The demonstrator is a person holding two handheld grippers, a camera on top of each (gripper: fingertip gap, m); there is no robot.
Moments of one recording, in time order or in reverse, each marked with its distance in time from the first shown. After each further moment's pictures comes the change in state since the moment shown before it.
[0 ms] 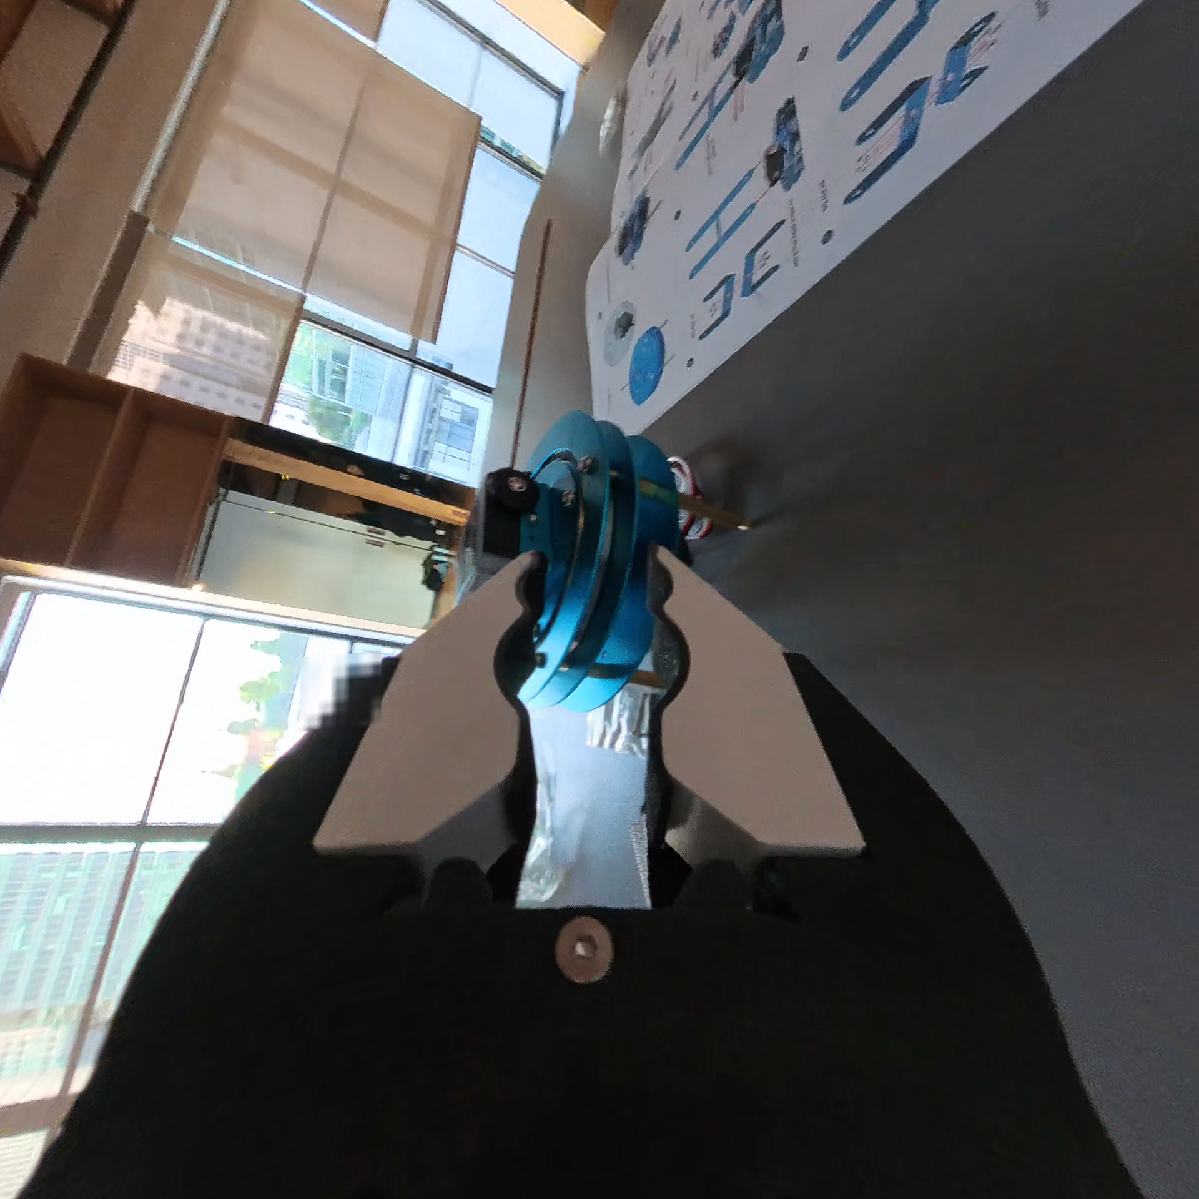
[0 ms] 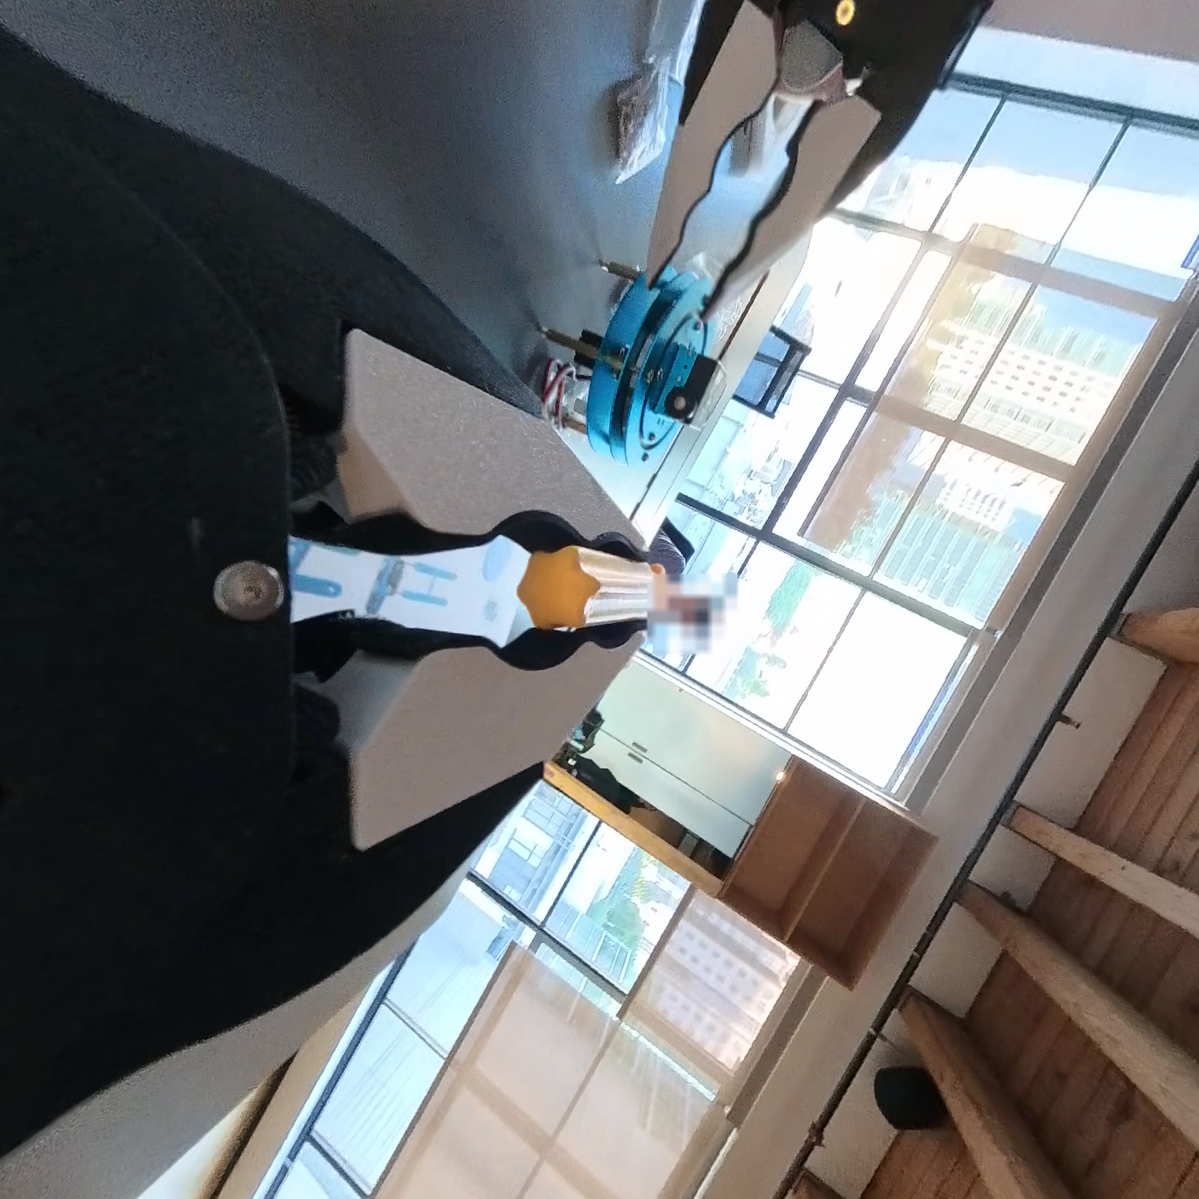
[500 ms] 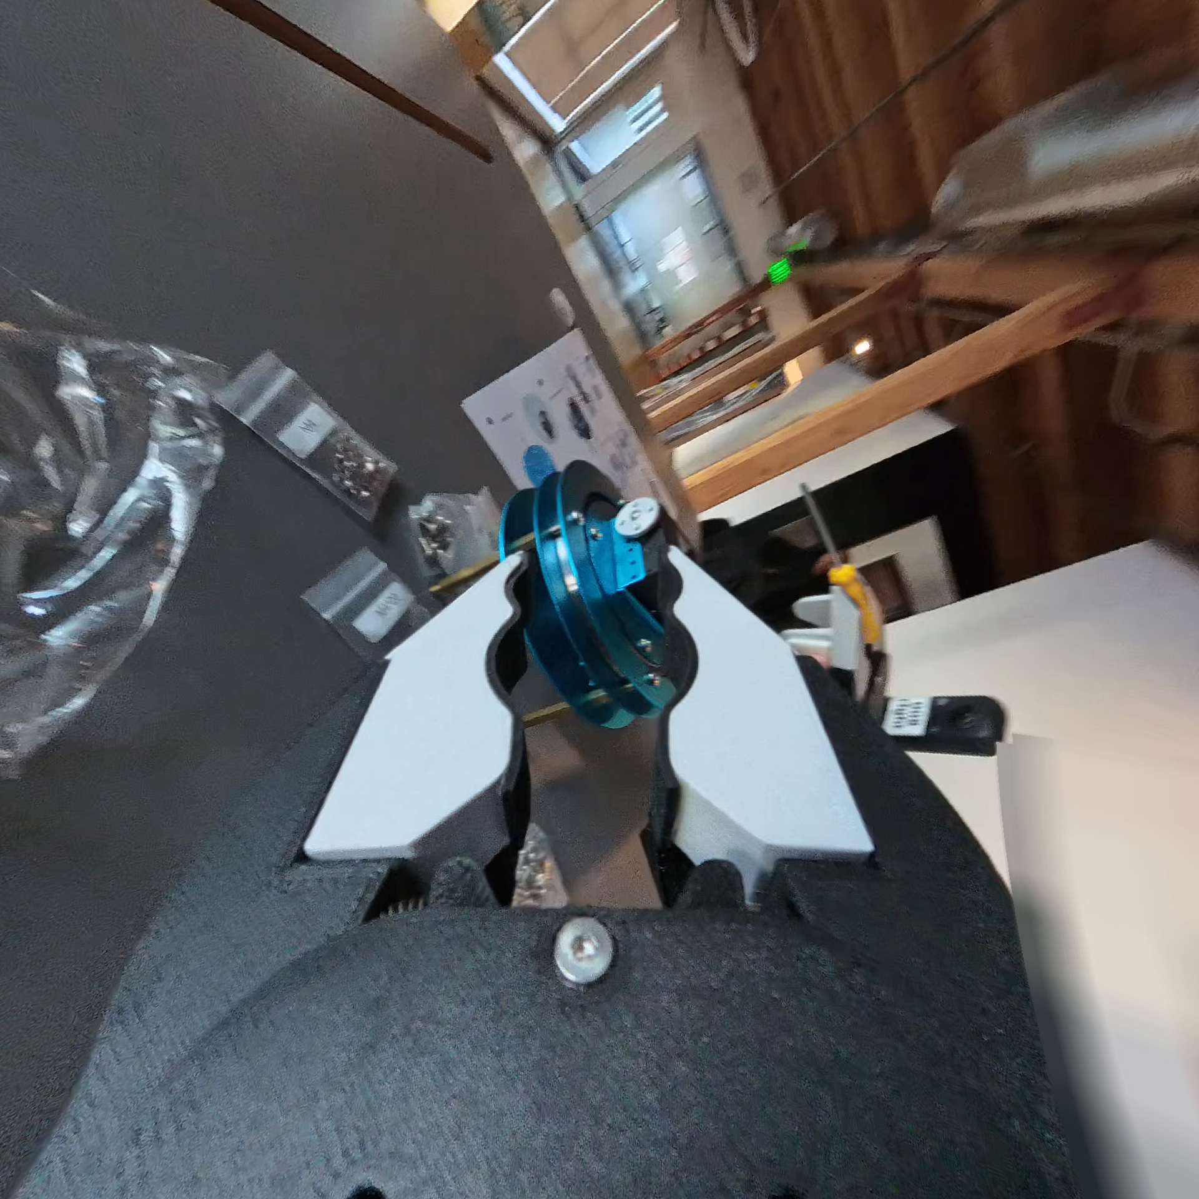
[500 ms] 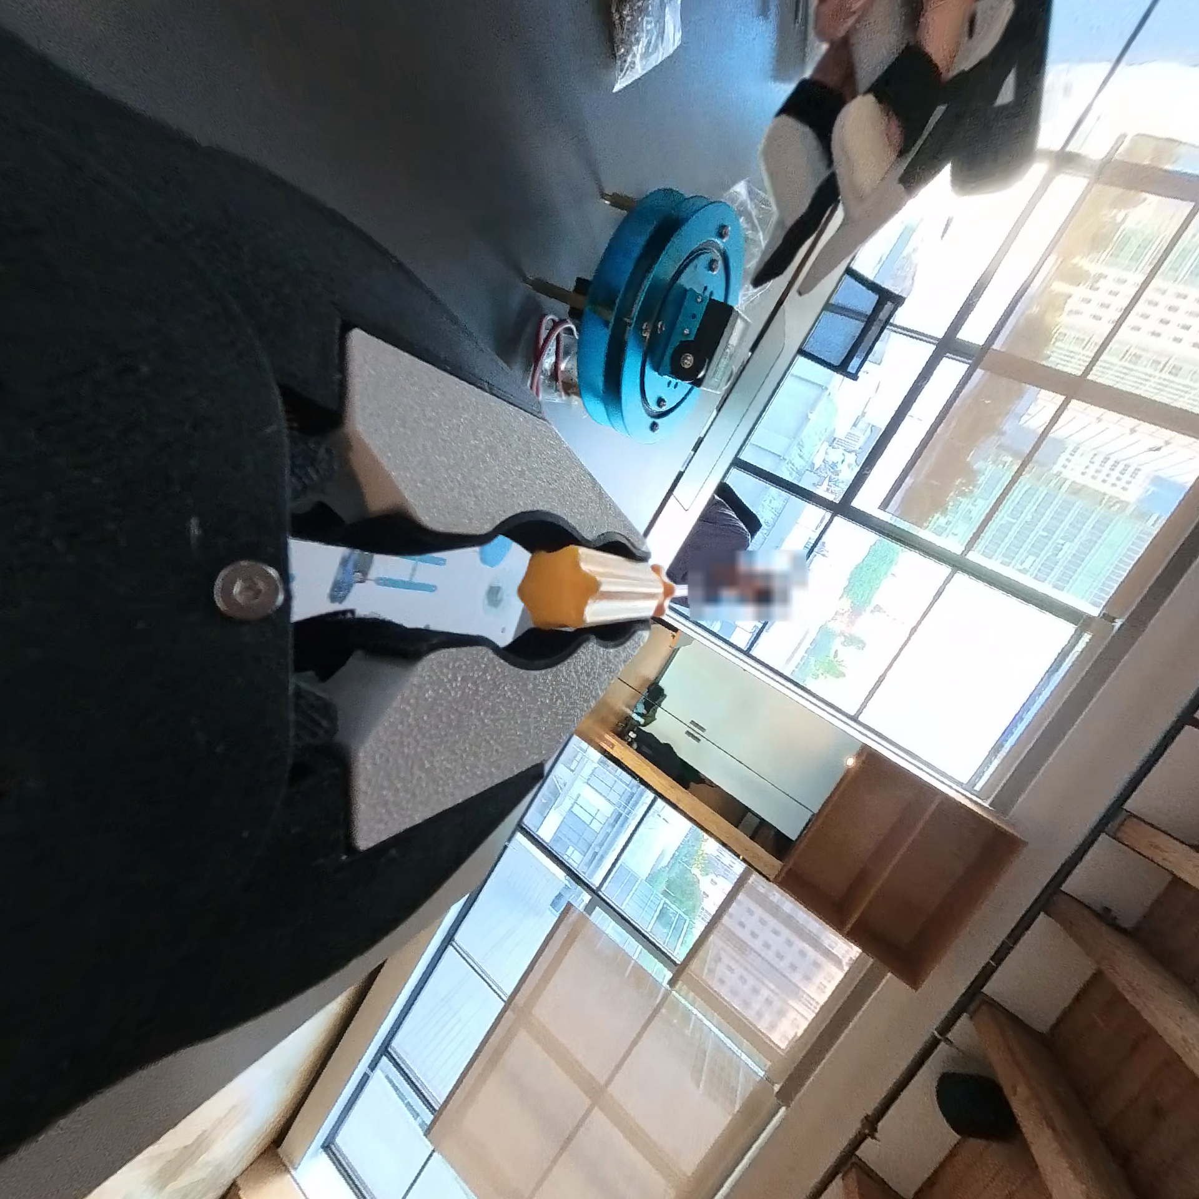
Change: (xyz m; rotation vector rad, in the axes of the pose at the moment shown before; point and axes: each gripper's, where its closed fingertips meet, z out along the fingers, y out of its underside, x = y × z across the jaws) left arm -0.069 0.088 0.022 0.210 0.709 -1.958; right arm -0.002 0.004 0.046 -0.131 0.032 -0.048
